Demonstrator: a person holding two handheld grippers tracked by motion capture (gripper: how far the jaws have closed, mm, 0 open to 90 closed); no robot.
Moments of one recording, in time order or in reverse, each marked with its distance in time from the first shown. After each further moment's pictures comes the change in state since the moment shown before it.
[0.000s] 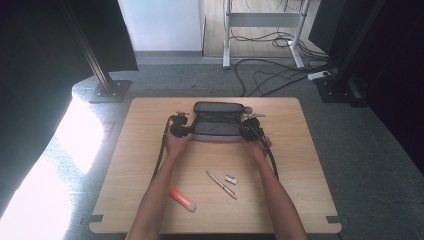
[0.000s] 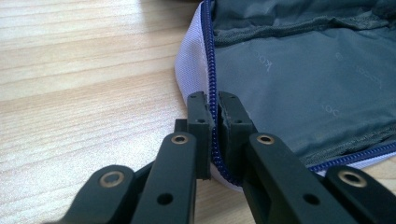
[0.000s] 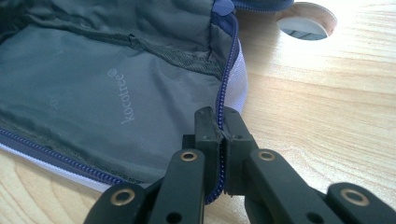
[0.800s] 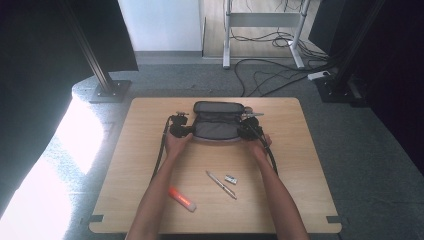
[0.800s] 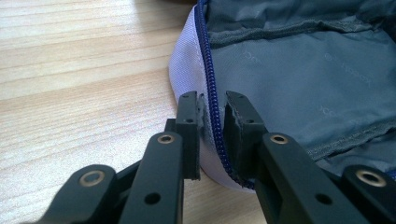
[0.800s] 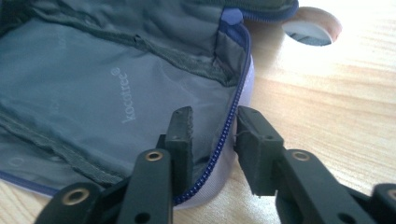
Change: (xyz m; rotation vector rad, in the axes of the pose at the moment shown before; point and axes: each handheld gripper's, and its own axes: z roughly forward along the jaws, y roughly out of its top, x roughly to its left) left arm 0.000 0.000 -0.003 0.002 -0.017 -0.002; right arm 0.001 0.004 0.002 0.034 0.004 -0.039
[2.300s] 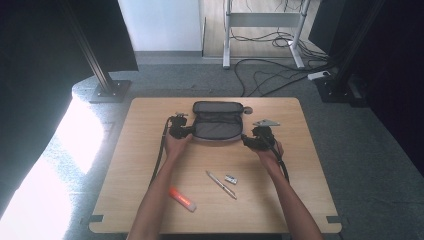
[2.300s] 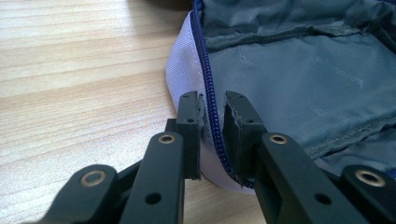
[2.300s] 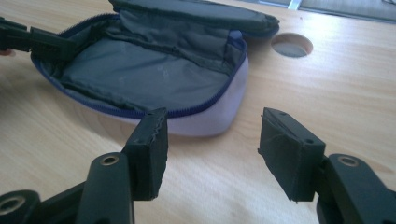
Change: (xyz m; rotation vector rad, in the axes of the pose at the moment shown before) left arm 0.000 -0.005 -0.002 -0.034 -0.012 -0.006; right arm 0.001 -0.023 -0.077 -0.146 0.057 -0.039
